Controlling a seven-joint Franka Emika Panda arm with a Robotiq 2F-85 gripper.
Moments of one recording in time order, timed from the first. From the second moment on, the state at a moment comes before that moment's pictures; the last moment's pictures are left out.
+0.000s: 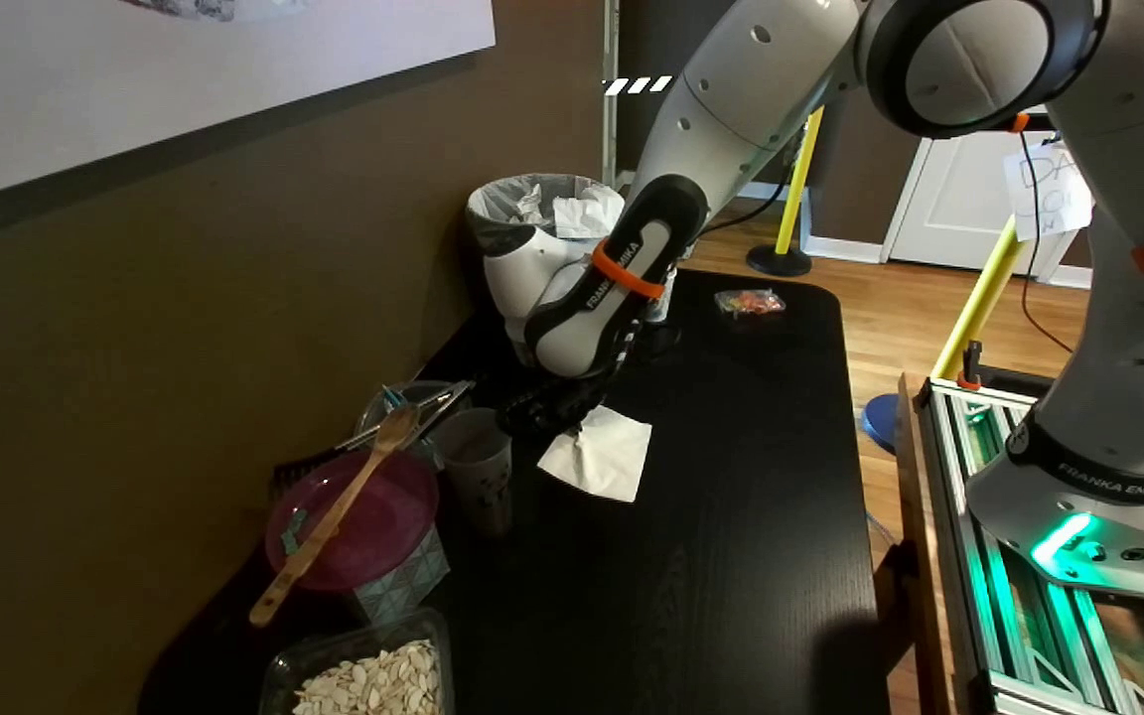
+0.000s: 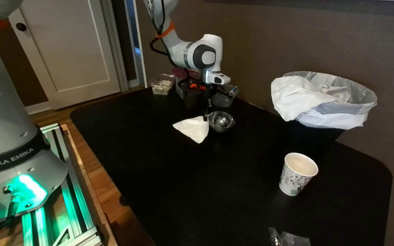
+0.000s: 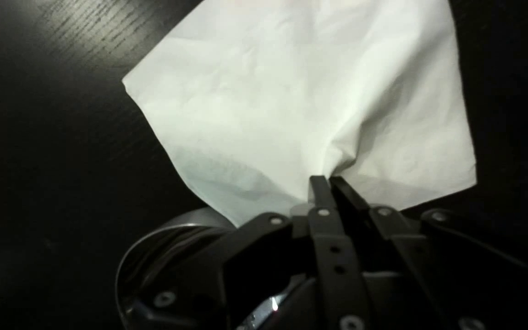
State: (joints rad) arm 0.22 0.76 -0.17 -1.80 -0.03 2.41 0.63
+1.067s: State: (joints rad) arm 0.26 0.76 -0.13 -1.84 -0.12 2.32 0.48
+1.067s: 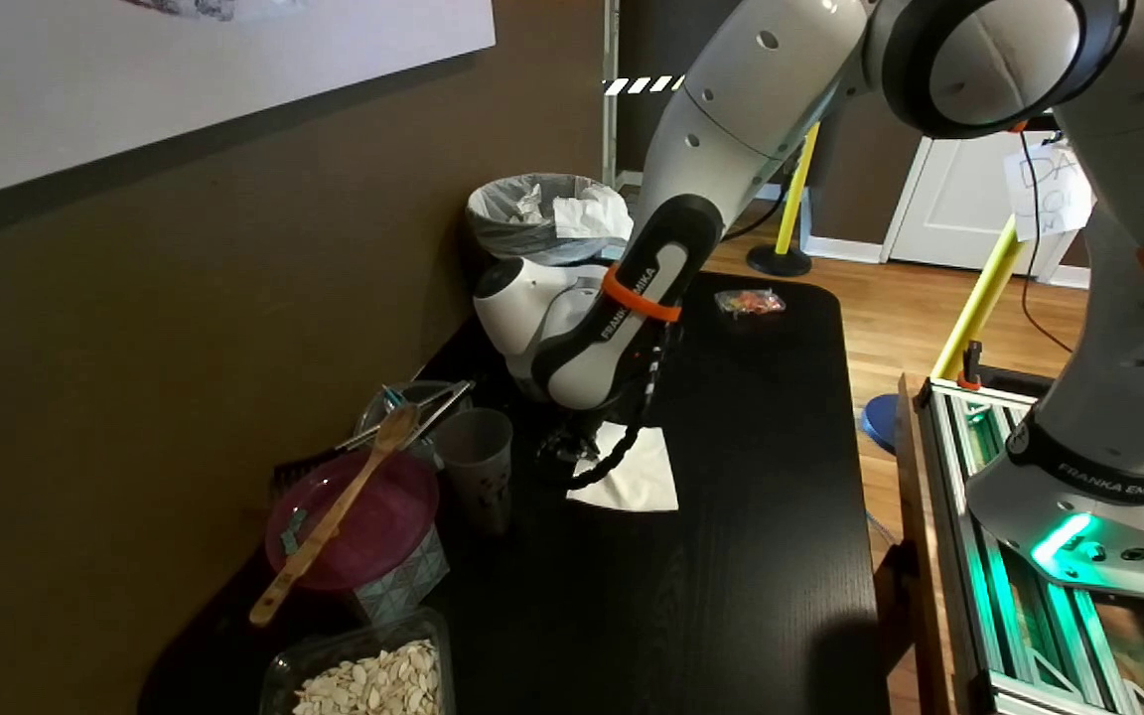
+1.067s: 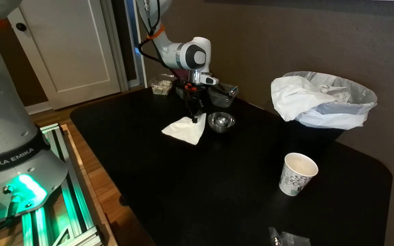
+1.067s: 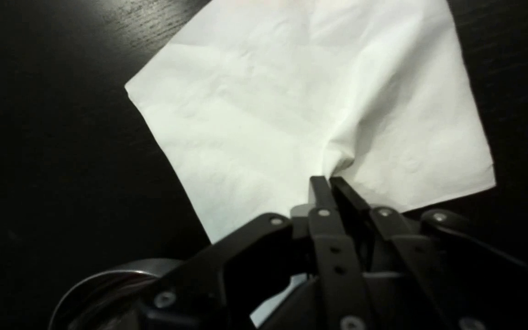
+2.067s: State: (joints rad) arm 0.04 0.48 0.00 -2.00 0.18 2.40 0.27
